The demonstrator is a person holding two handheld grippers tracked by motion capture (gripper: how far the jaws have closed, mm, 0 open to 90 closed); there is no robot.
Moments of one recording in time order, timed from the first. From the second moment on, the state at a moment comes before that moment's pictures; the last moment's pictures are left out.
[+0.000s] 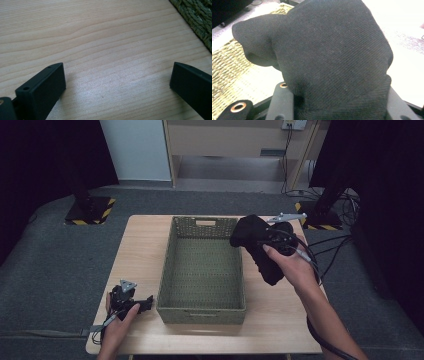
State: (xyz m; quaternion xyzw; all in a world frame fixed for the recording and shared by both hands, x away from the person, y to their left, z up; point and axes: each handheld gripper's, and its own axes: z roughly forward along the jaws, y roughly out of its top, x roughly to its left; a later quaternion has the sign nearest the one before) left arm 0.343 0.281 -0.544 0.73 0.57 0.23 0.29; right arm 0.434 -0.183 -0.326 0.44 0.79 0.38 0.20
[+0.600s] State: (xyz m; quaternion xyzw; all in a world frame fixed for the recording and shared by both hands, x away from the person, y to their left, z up) left arm 0.343 0.281 -0.544 0.73 0.57 0.23 0.29; right arm 0.443 -0.221 -0.337 0.47 0.77 0.37 0.21
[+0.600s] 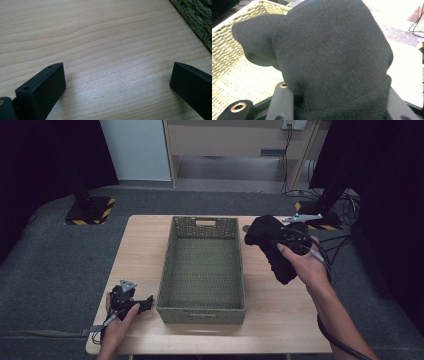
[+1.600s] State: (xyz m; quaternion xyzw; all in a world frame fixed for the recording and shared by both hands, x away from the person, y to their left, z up) left arm 0.343 0.281 -0.544 0.73 0.57 0.23 0.29; right arm 0.474 -0.250 -0.417 0.52 0.77 0.33 0.19
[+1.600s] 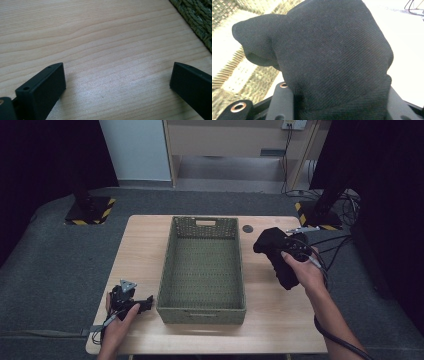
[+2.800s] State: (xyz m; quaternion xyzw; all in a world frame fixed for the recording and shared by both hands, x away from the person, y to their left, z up) left arm 0.343 0.281 -0.544 0.73 0.57 0.23 0.29; right arm 0.486 -0.254 -0.470 0.54 0.76 0.31 0.18
